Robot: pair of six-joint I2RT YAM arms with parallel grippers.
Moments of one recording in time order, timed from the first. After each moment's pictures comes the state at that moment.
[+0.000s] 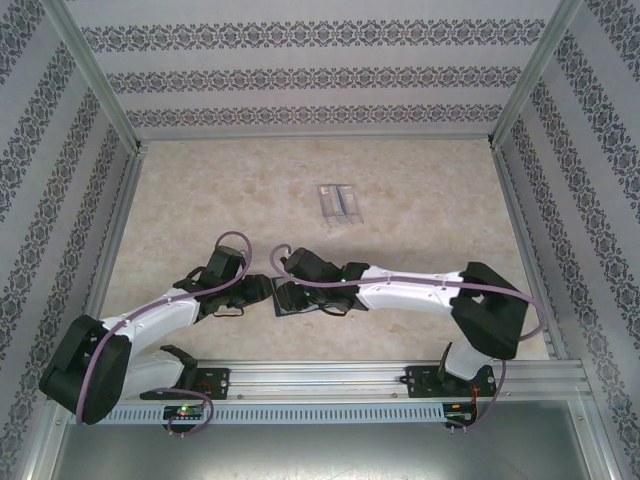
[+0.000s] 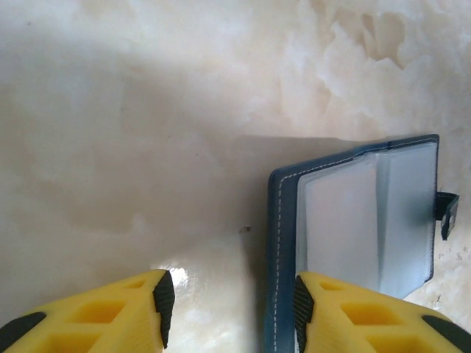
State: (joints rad) left arm -0.44 1.18 0.42 -0.19 0.26 -0.77; right arm 1.08 1.60 0.98 -0.27 -0.01 0.63
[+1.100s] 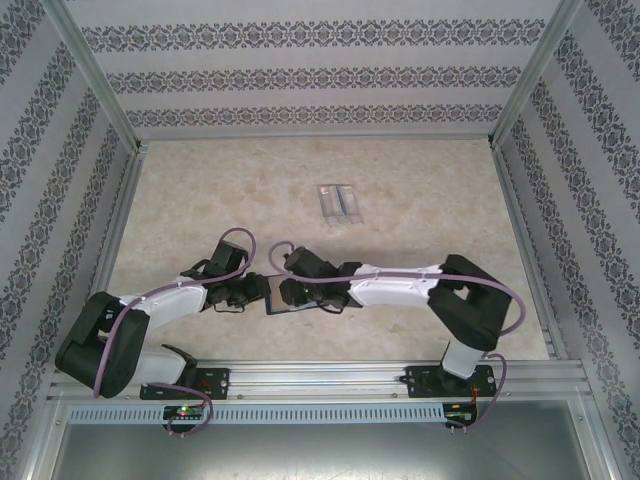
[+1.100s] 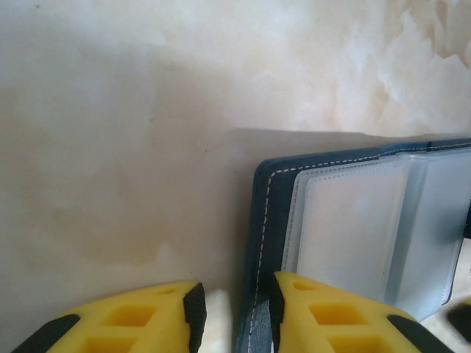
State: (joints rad) left arm -0.40 1.35 0.47 -0.19 0.32 -0.77; right arm 1.02 1.70 0.97 -0.18 0.01 0.67
